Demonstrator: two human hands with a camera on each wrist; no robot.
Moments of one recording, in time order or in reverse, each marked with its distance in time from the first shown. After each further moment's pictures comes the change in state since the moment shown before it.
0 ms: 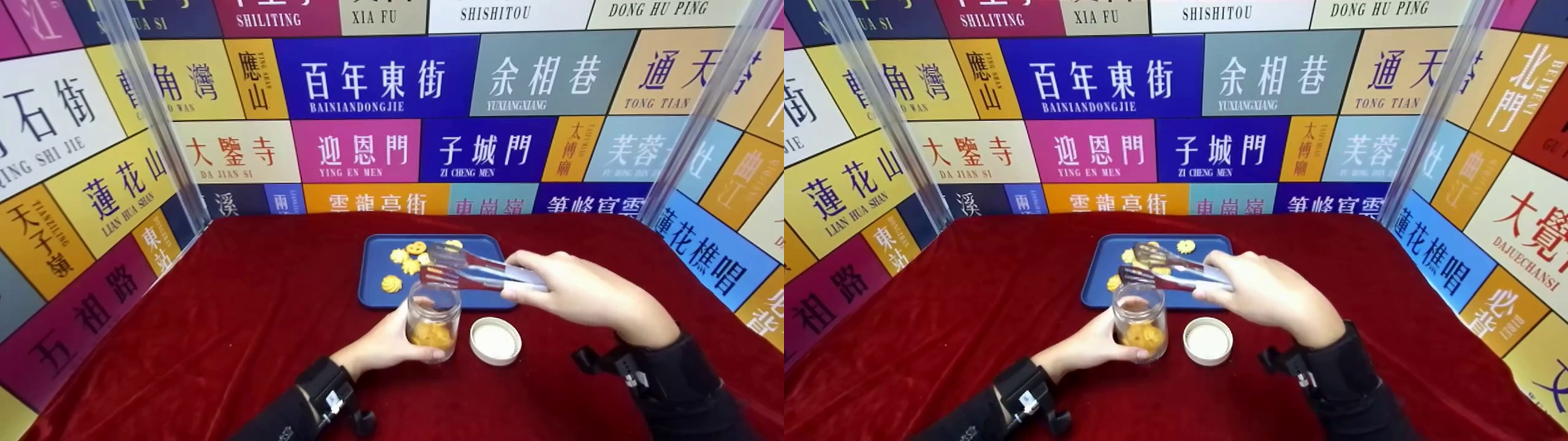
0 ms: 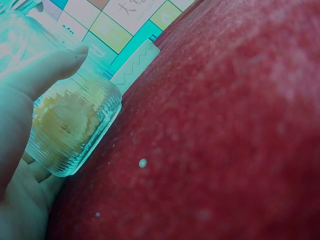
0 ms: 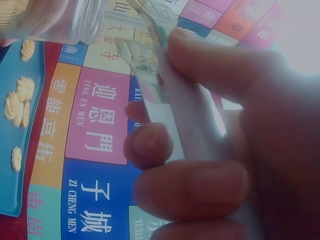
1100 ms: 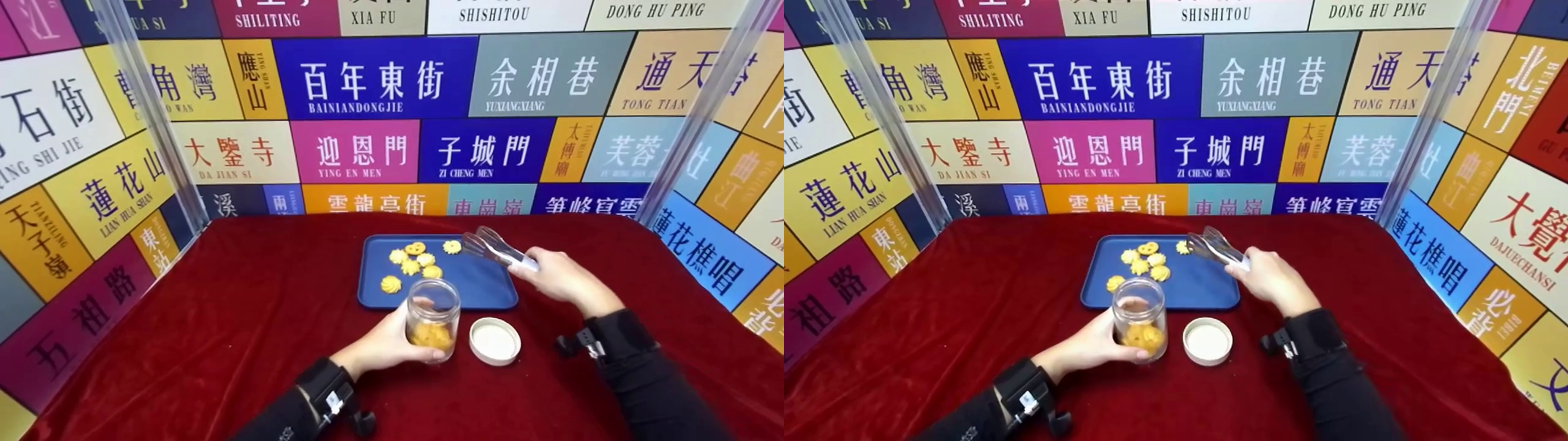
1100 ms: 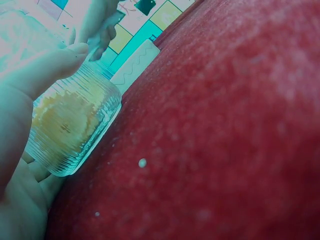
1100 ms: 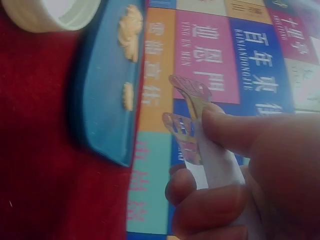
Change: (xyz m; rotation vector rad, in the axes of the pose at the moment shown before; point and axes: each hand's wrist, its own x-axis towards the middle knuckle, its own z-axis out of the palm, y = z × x) left_hand 0.001 0.000 0.001 -0.015 -0.010 0.019; right_hand 0.054 0.105 0.056 0.093 0.070 0.328
